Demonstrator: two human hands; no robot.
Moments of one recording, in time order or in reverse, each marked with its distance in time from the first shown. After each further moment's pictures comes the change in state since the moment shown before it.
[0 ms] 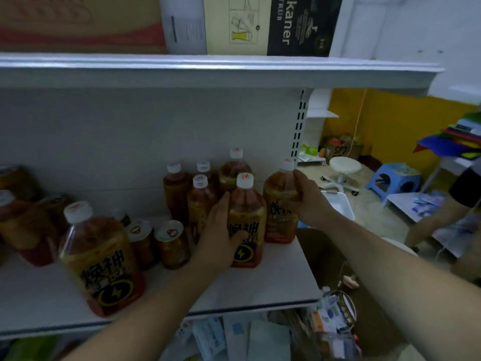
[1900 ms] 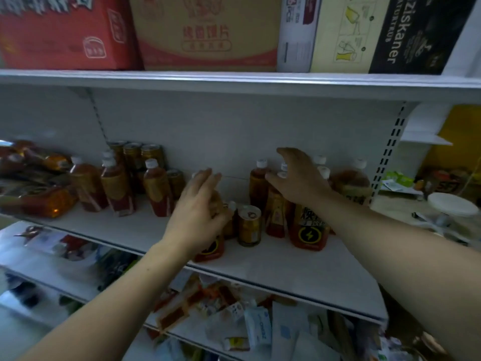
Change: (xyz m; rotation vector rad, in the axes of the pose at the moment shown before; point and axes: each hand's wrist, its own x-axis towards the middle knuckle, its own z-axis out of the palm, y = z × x) left_hand -0.093 0.014 -0.167 0.548 0.397 -0.027; right_hand 0.017 -0.163 0.094 -0.249 -0.117 -0.401
